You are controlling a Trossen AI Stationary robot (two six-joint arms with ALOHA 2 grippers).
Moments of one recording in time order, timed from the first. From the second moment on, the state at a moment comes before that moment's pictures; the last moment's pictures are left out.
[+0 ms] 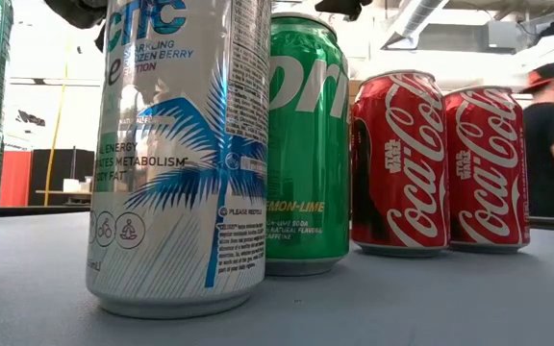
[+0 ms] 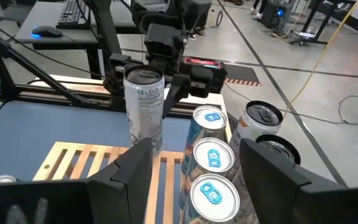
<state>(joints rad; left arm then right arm) 0.84 1.15 0.90 -0.02 0.94 0.30 -0.63 1.52 1.81 -0.64 -0.55 -0.36</state>
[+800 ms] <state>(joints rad) 0.66 1.37 0.95 0.42 0.87 0.00 -0.64 1.52 1.81 -0.60 -0.55 -0.34</state>
